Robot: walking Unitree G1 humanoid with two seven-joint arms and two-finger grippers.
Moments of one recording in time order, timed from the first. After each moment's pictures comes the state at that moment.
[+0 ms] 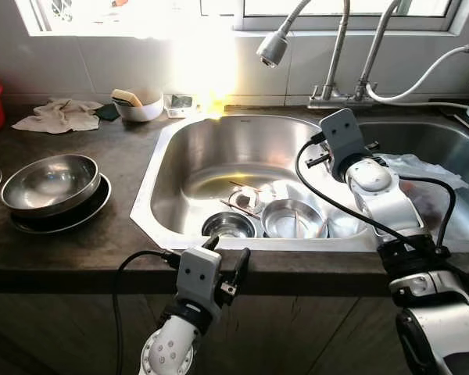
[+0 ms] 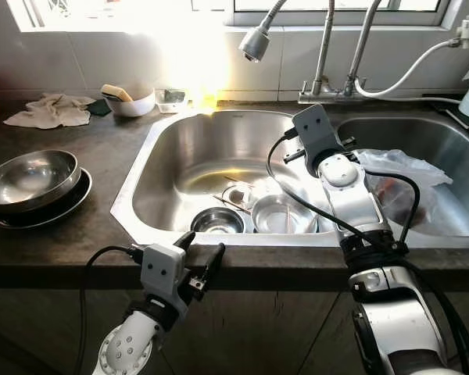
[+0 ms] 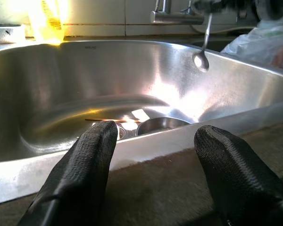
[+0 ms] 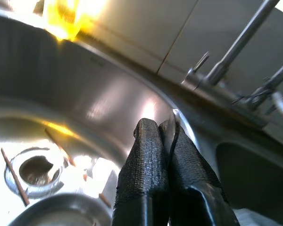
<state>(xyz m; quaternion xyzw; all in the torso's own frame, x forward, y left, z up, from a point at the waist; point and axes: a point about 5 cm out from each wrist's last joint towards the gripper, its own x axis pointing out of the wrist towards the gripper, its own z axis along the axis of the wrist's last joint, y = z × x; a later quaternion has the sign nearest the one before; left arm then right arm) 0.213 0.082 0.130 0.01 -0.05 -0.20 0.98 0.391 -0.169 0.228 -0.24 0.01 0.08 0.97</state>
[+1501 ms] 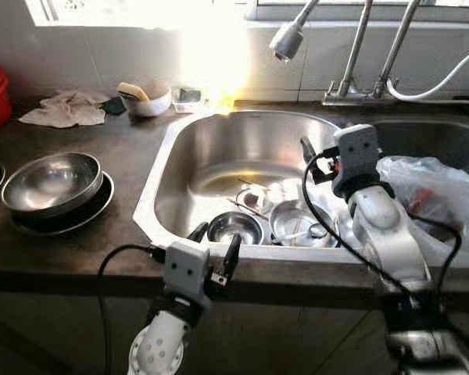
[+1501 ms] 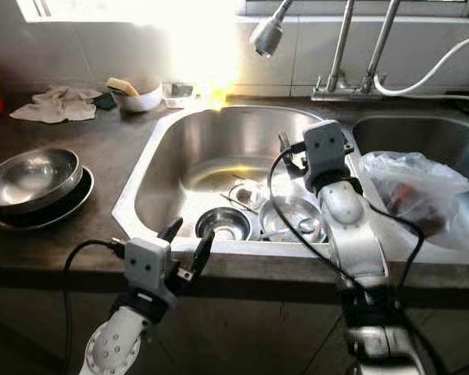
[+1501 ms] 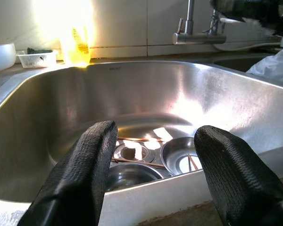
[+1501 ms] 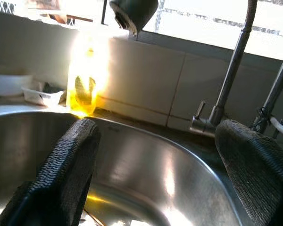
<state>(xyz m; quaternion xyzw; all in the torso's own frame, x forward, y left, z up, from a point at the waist) 0.215 0.091 0.146 0.02 -0.10 -0.18 0.98 0.325 -0.152 0.236 -0.09 -0.17 0.06 0.98</state>
